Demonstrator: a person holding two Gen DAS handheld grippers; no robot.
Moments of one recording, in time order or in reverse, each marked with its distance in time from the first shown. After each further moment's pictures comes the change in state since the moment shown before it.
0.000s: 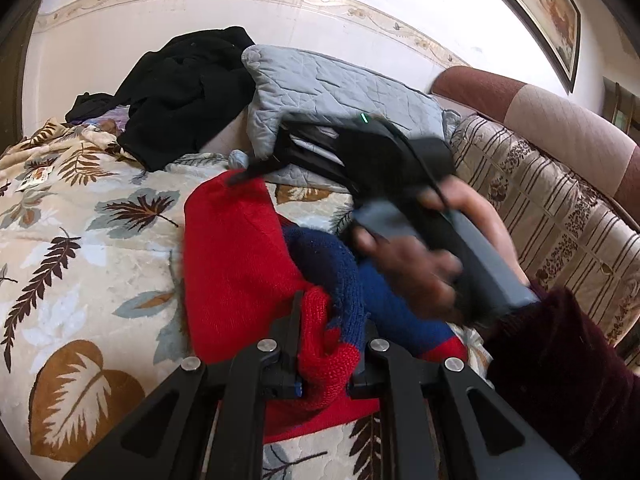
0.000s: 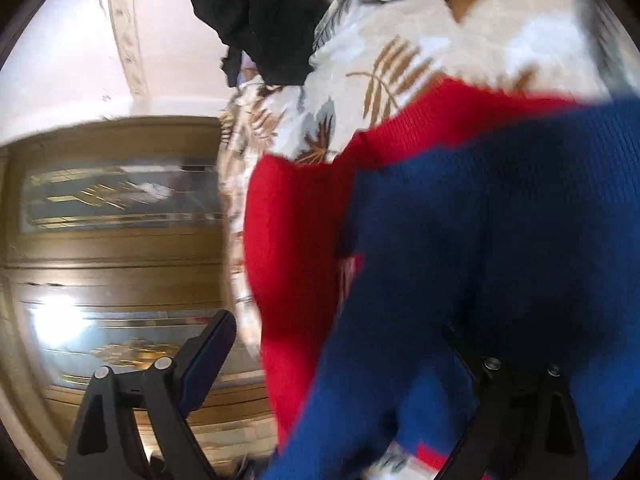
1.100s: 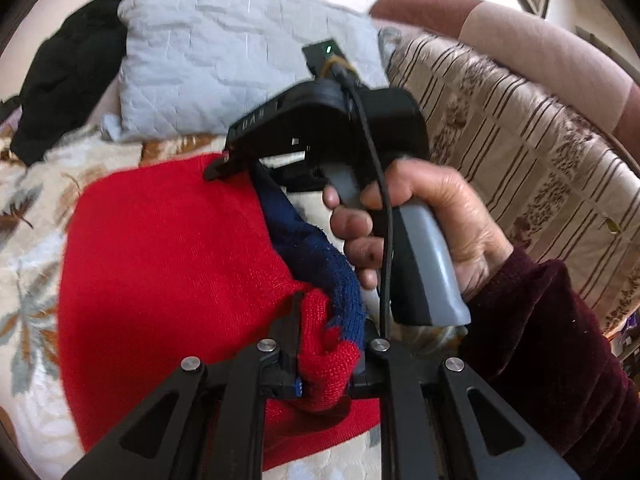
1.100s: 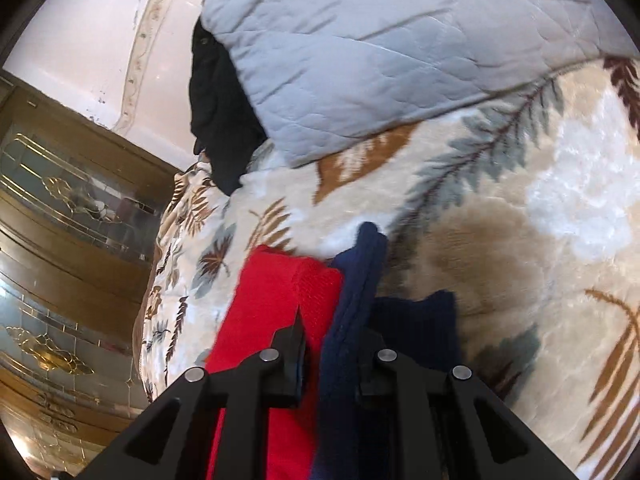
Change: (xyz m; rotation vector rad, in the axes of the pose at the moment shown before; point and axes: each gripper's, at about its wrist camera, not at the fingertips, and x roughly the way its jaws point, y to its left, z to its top) left arm 0.134 -0.120 0.000 0.101 0.226 -0.137; right arm -0.138 -0.085 0.020 -0.218 -0.307 -0.237
